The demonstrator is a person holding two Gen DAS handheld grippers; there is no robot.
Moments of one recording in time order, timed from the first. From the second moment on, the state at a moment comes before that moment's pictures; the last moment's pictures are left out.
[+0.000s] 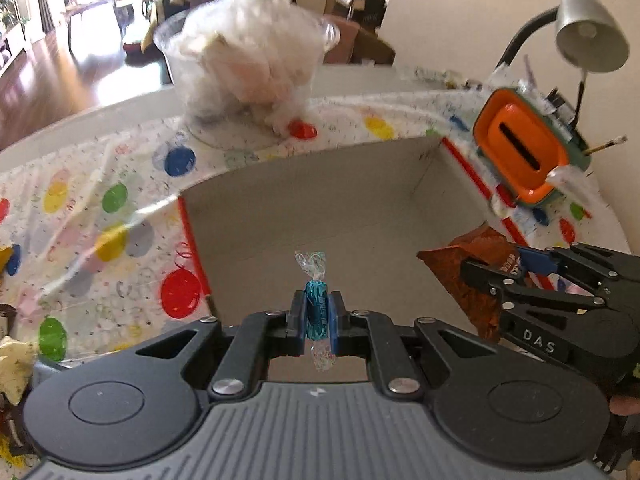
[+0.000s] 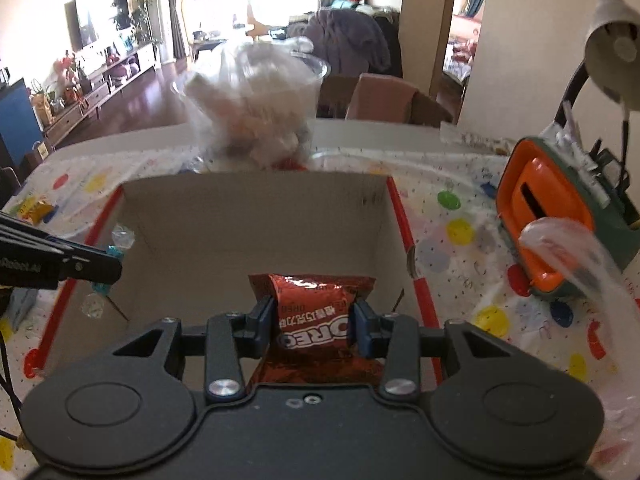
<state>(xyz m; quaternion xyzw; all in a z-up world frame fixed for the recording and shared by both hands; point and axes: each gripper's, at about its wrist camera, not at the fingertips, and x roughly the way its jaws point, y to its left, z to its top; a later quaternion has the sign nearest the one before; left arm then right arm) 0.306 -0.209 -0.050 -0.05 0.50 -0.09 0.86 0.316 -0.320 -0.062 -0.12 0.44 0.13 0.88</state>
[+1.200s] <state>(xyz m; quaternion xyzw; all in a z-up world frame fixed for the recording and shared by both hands) 0.304 -0.219 -0.054 -0.04 0.49 -0.08 0.87 0.322 -0.325 -0.059 -0.09 0.47 0.21 0.85</state>
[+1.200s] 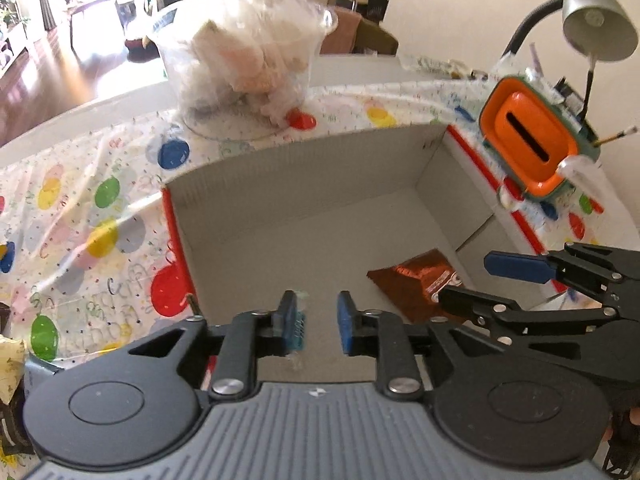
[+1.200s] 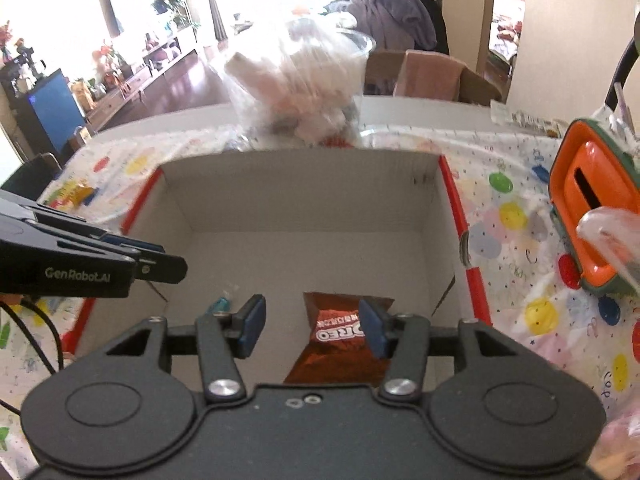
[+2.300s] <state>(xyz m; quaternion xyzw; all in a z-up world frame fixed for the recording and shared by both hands) 0.171 -0.134 0.018 -0.06 0.34 0.00 0.94 0.259 -0.255 -0.002 -0.08 0.39 0.31 0.86</state>
